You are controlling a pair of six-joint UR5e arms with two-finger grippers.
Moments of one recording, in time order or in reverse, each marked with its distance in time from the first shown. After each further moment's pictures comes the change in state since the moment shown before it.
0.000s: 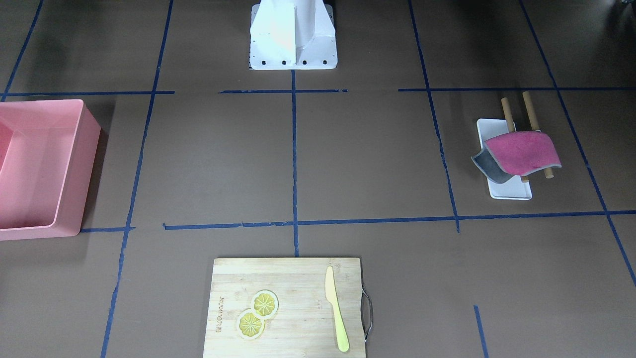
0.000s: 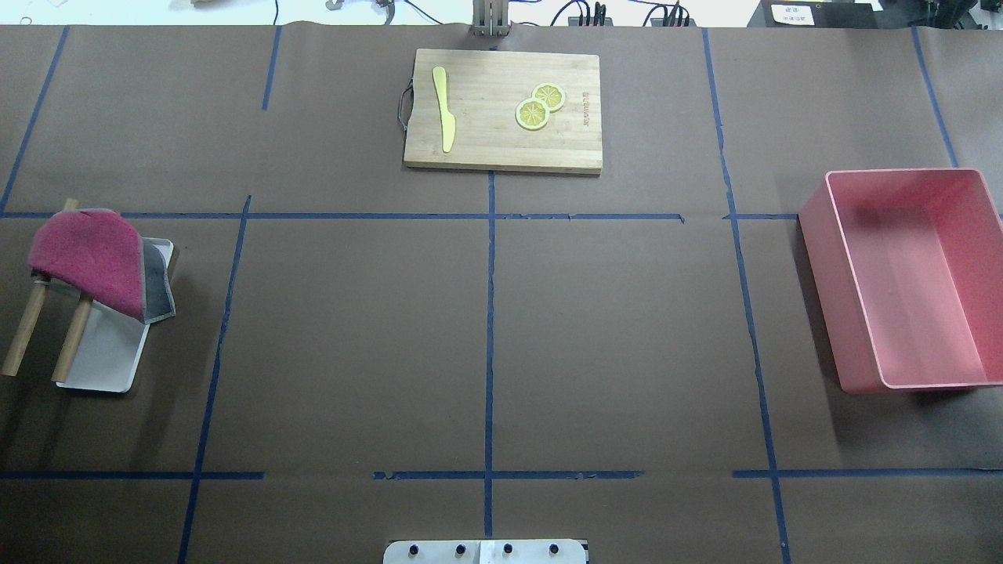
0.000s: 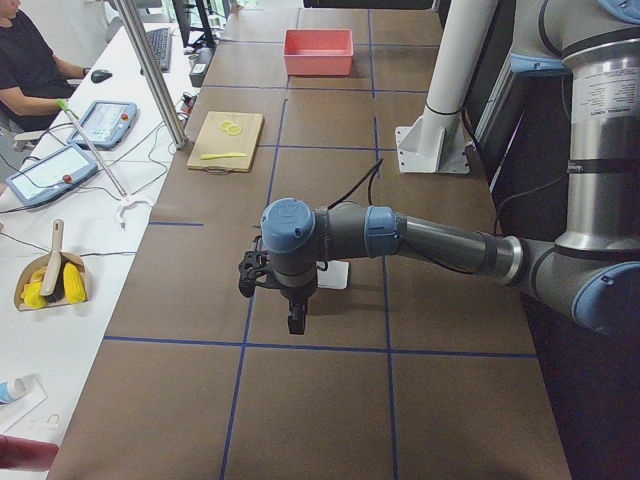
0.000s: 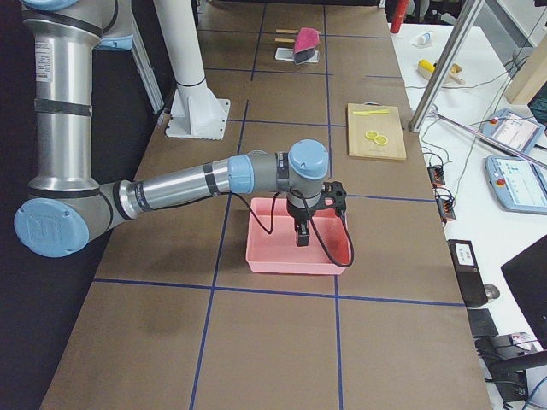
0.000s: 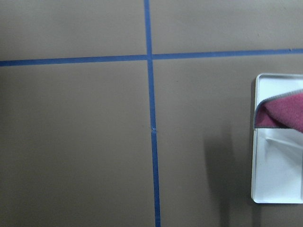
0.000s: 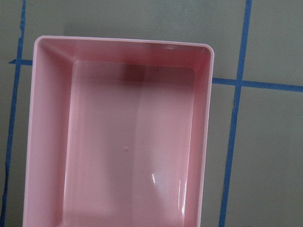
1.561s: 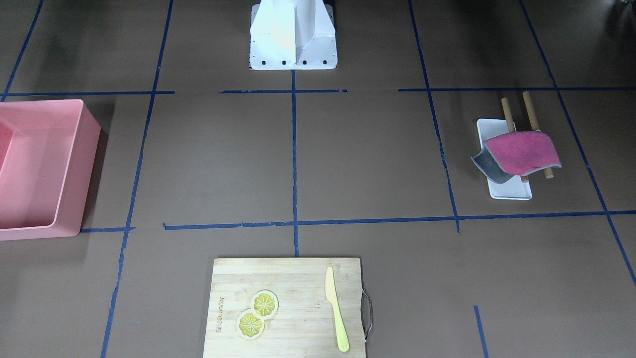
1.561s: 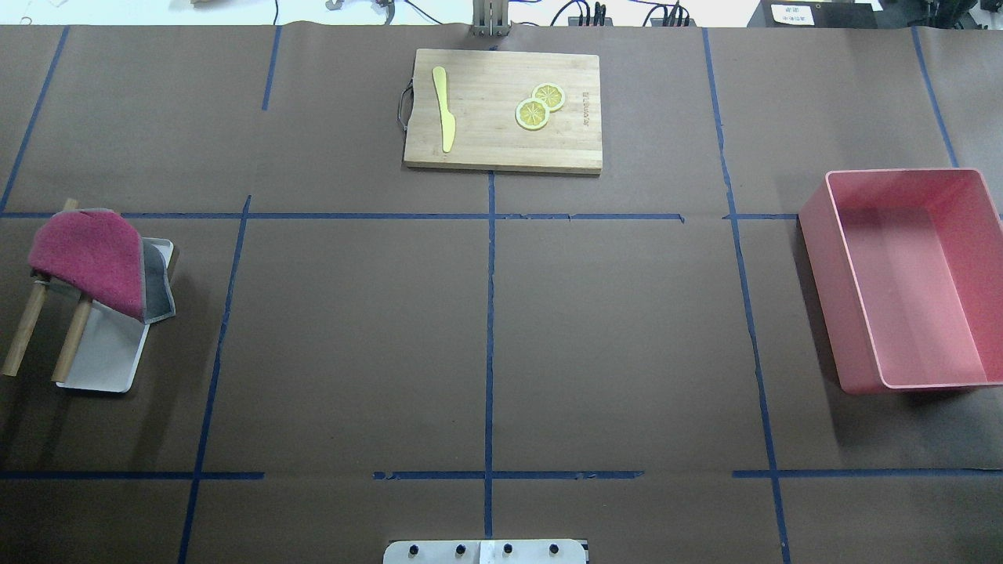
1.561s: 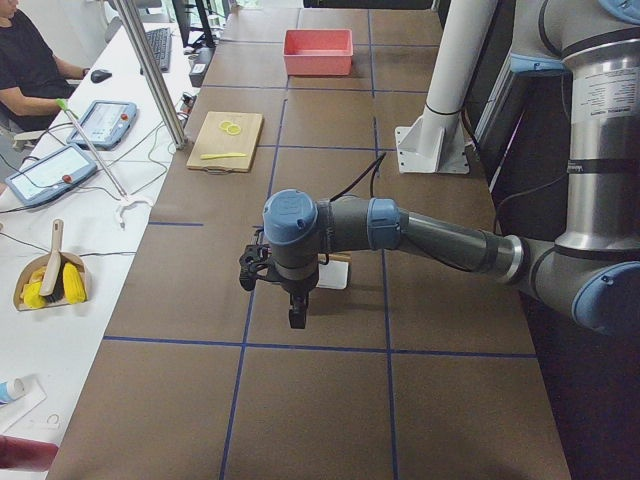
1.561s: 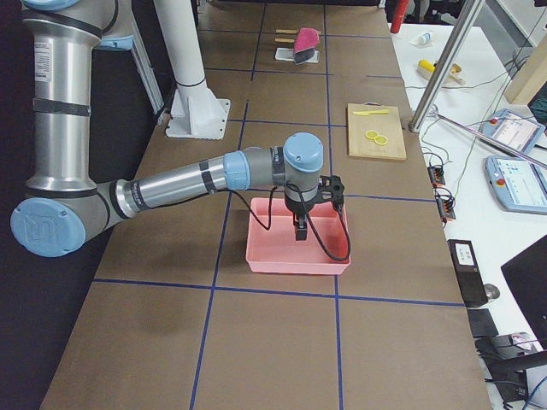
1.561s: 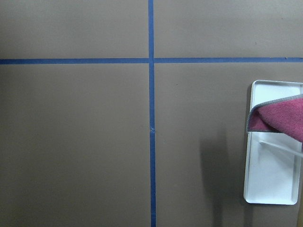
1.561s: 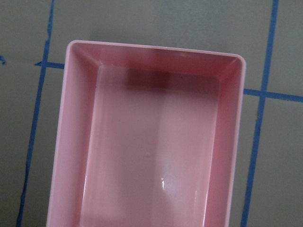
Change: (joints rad) left arm 0.003 0.010 -0.029 0.009 -0.002 -0.004; right arm -0.066 -0.004 0.036 0.086 0.012 0.036
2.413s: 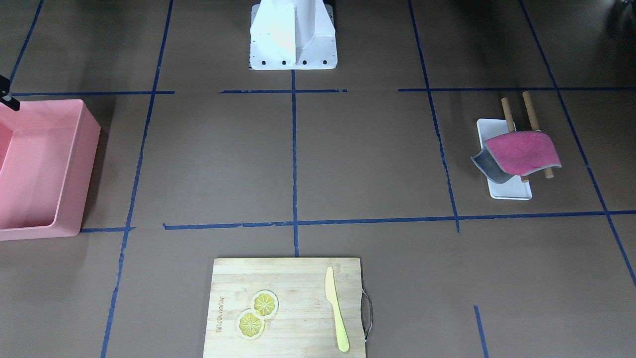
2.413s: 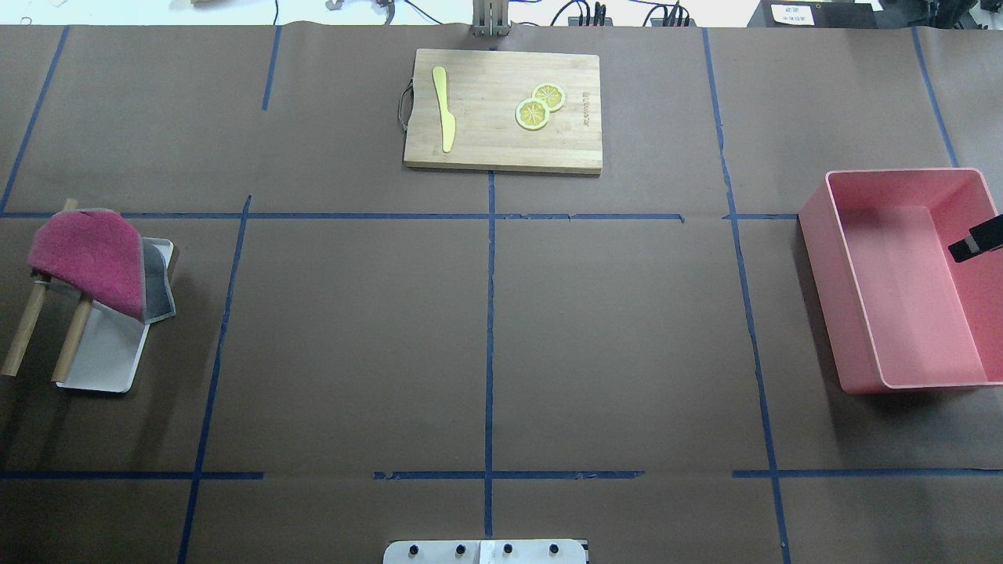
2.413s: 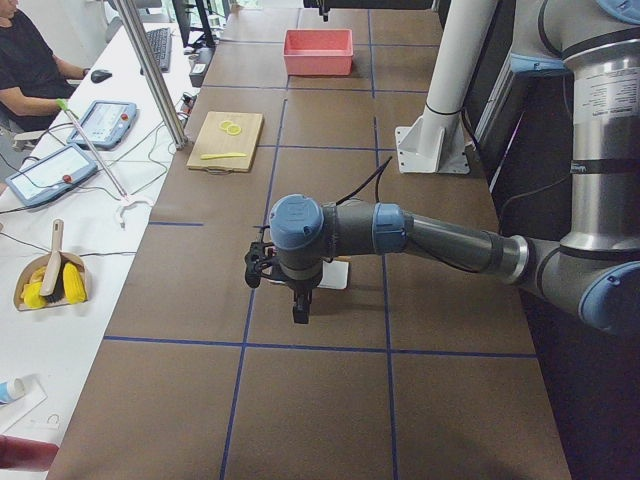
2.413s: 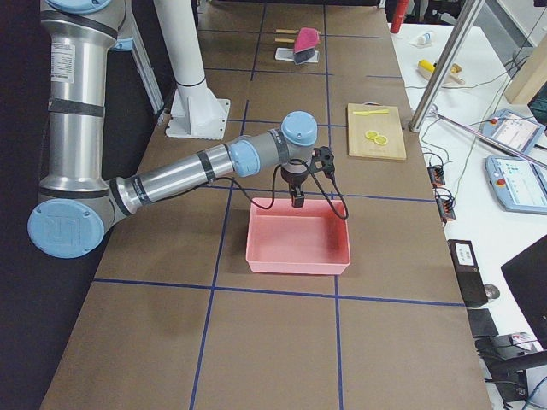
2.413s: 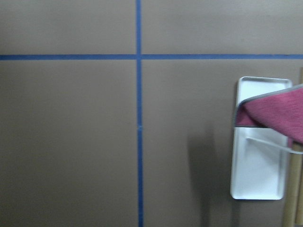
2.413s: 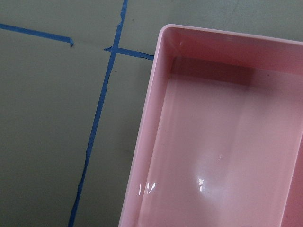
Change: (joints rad) left arm 0.030 0.025 -0.007 -0.062 -0.084 -0.021; right arm -0.146 -0.010 0.068 0.096 0.035 0.152
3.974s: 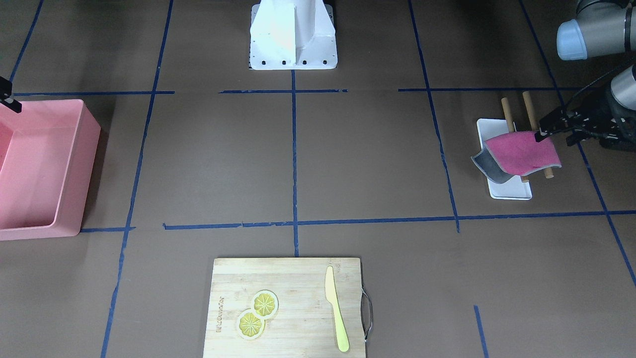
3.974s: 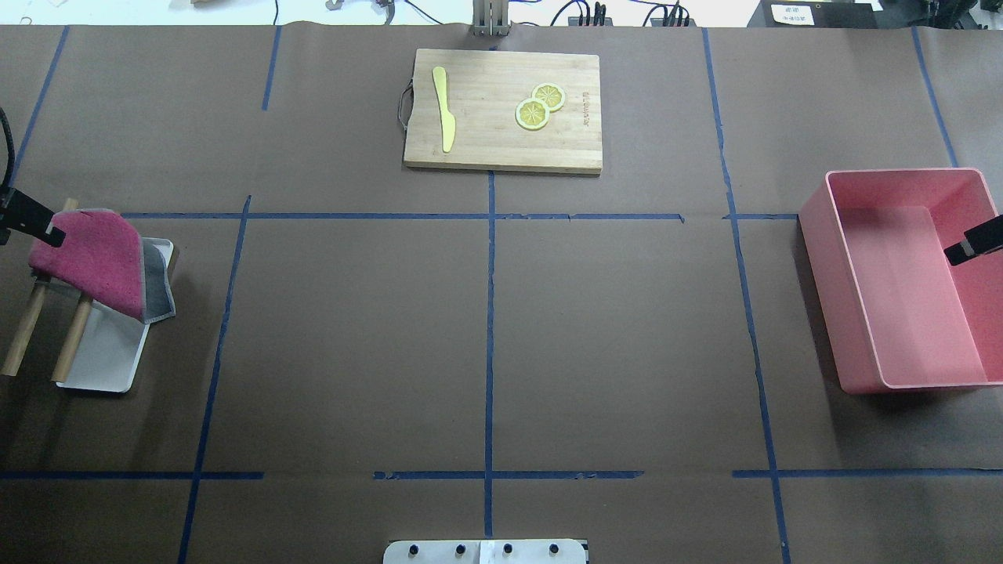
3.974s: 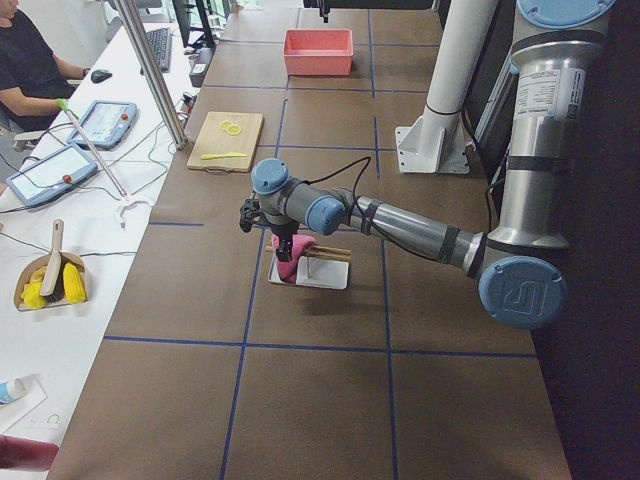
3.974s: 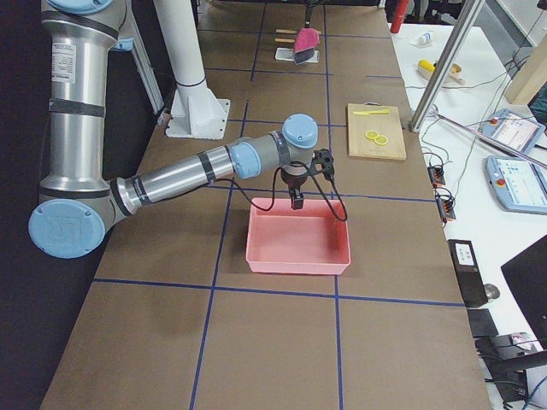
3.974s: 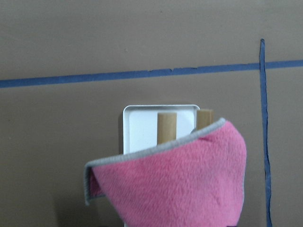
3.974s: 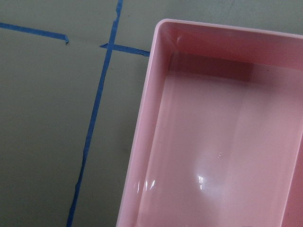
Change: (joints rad) left arm 0.446 -0.167 0.124 -0.408 0.074 -0.587; right arm -0.007 0.001 -0.013 0.002 -0.001 0.008
